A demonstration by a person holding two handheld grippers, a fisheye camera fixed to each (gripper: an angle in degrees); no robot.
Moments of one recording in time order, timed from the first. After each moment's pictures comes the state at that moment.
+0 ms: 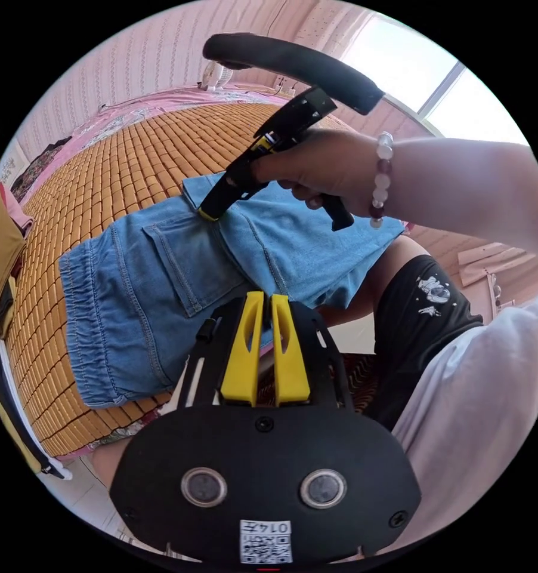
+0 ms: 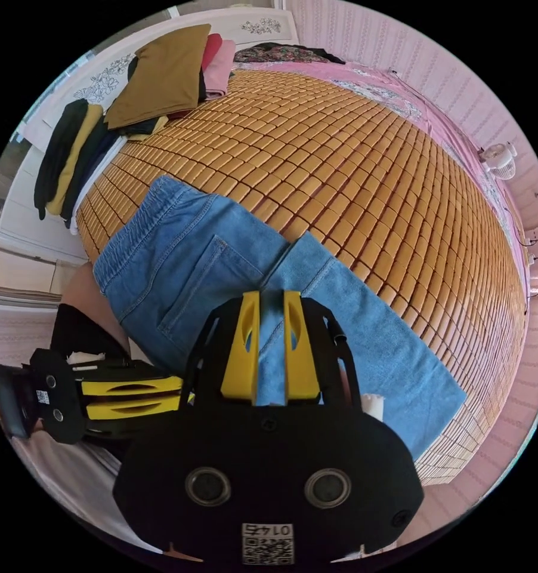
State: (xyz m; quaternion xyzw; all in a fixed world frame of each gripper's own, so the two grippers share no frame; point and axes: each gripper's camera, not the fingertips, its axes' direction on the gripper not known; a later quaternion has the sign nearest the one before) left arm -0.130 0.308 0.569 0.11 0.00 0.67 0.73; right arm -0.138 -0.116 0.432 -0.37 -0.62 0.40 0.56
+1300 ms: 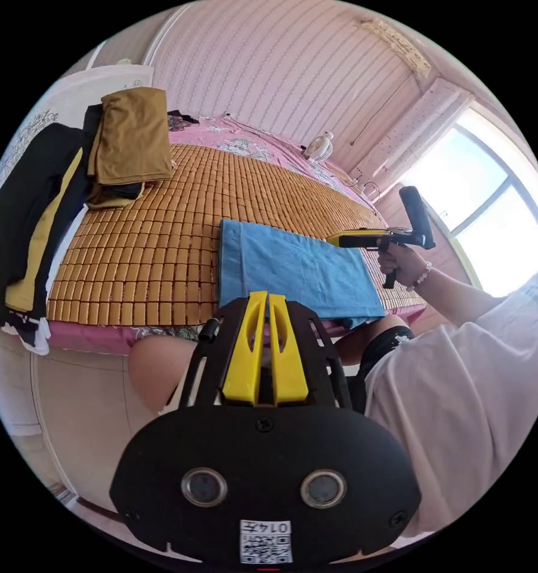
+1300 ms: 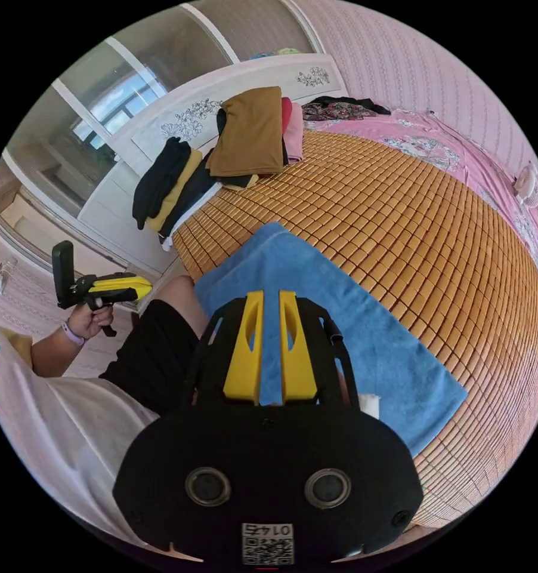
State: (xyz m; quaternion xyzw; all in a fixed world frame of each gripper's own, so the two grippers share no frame) left arm -0.292 0.289 0.474 0.23 0.12 0.49 0.83; right arm -0.111 -0.068 0.364 -0.21 -0.67 0.48 0.53
